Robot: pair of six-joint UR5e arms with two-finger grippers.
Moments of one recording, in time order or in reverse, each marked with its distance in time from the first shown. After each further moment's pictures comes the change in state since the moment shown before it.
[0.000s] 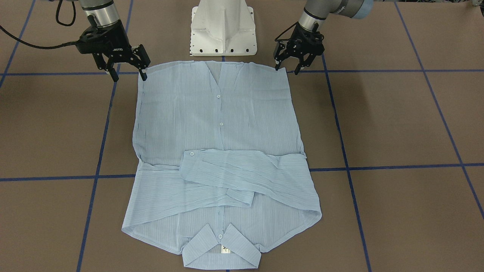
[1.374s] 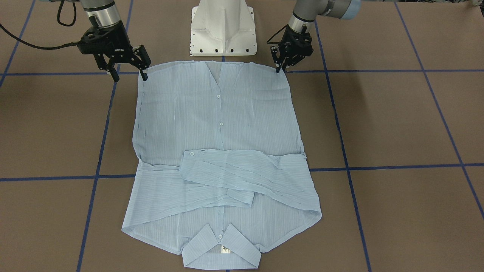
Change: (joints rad) left arm 0.026 -0.058 0.053 0.026 -0.005 -0.008; right arm -0.008 0.000 -0.007 0.000 -0.002 0.000
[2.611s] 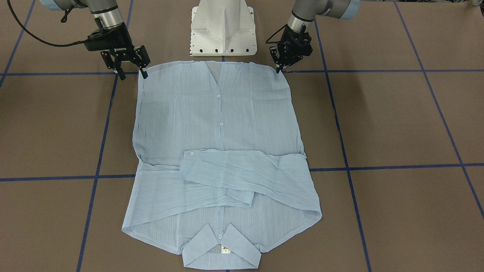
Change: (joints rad) left arm -0.004 0.000 -0.010 -0.006 0.019 0.000; right arm -0.288 -0.159 -0.088 0.242 -0.307 0.240
